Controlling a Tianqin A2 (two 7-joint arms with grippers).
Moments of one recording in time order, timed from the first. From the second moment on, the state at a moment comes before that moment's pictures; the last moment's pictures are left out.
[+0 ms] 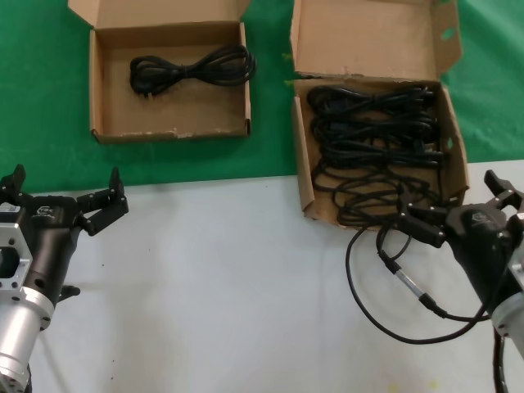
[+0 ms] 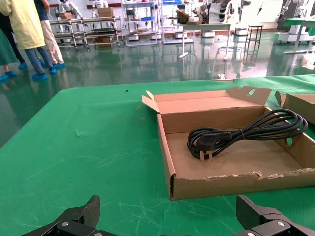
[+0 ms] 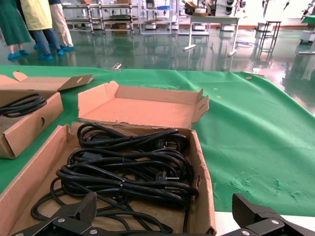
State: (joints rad) left arm 0.00 -0.30 1.60 -1.60 -1.80 0.00 0.00; right arm 0.02 0.29 -1.60 1.59 1.80 -0.02 -0.03
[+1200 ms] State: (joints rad) left arm 0.00 -0.30 1.60 -1.60 -1.80 0.00 0.00; right arm 0.02 0.29 -1.60 1.59 1.80 -0.02 -0.03
